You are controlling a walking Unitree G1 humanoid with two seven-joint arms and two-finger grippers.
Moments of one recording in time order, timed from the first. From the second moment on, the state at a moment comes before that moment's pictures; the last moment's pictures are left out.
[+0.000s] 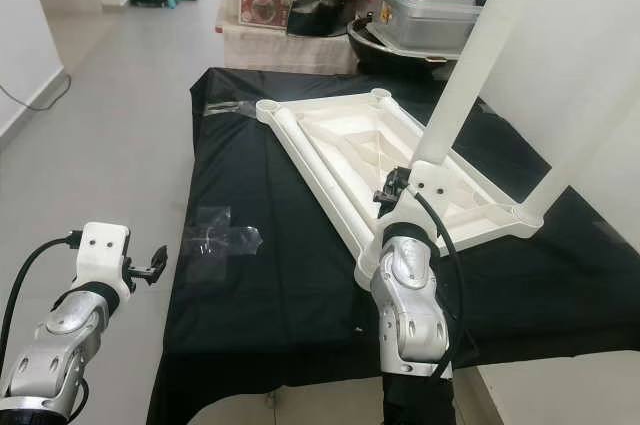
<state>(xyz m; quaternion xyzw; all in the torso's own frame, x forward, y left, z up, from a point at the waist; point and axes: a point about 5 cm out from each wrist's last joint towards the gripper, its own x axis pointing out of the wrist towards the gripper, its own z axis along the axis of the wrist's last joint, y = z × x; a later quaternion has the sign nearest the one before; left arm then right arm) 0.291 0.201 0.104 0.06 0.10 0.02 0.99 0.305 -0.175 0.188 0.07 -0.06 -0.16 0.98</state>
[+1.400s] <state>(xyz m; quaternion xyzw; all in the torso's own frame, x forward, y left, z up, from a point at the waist) 0.291 0.197 0.100 0.06 0.10 0.01 0.99 0.341 -0.203 0.229 0.03 -0.09 0.09 0.99</state>
